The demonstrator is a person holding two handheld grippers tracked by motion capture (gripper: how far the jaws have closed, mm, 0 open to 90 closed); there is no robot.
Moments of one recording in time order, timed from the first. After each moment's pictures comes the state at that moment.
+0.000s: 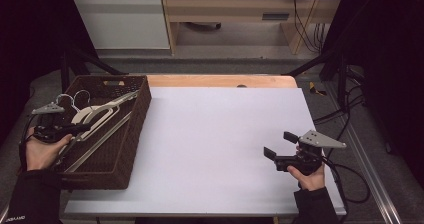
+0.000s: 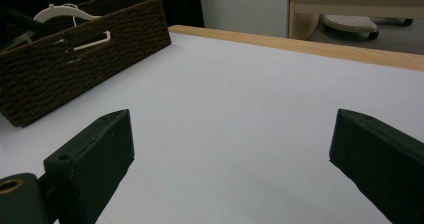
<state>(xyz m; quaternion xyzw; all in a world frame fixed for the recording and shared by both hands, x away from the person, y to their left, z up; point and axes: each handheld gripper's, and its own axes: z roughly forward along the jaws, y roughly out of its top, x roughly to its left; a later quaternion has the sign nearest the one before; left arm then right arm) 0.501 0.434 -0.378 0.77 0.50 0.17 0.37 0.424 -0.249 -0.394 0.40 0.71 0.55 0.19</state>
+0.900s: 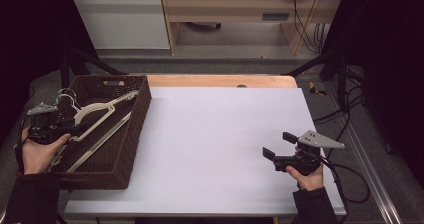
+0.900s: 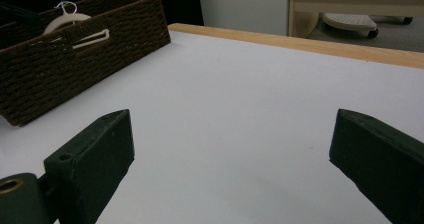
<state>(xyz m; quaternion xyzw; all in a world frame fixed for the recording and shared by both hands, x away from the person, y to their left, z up) 0.489 0.433 -0.365 0.72 0.53 0.24 0.36 0.424 -0.245 -0.396 0.40 0.71 0.54 0.19</state>
